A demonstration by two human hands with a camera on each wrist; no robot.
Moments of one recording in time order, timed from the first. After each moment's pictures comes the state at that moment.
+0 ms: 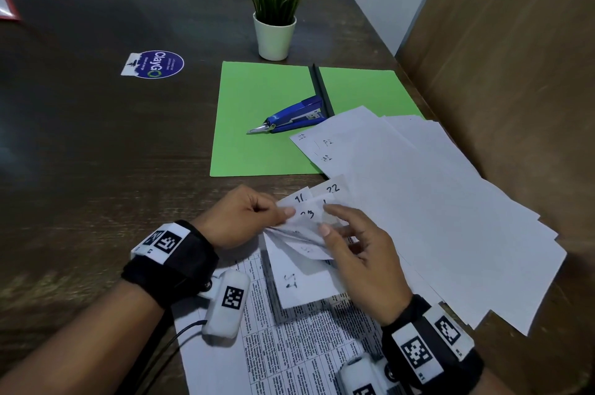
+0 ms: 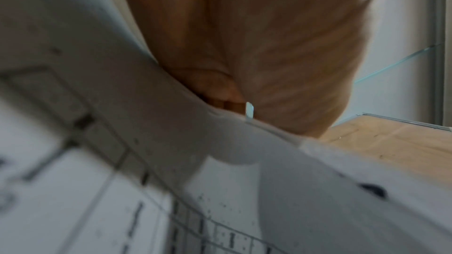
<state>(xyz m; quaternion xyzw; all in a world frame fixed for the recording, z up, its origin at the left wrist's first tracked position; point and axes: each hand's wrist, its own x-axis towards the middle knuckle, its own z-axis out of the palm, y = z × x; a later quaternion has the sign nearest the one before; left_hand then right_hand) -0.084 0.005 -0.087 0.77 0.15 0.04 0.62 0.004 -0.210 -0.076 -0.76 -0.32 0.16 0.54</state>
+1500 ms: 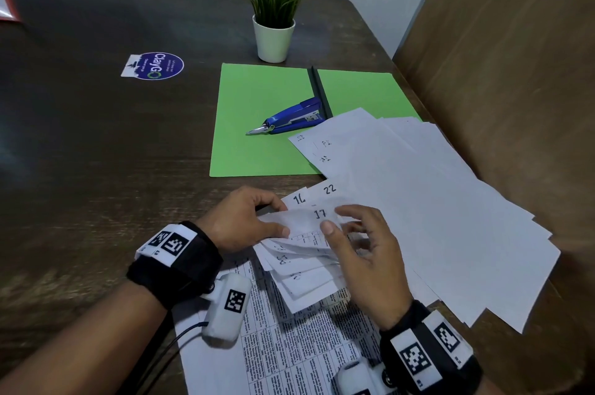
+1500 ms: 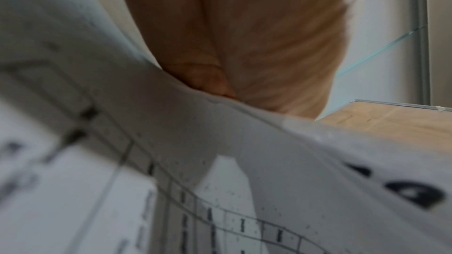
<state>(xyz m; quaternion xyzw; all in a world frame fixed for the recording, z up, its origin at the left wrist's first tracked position) -0.085 0.003 -0.083 0.84 0.20 0.02 0.51 -0.004 -0.215 -0.068 -0.78 -0.29 0.11 0.54</state>
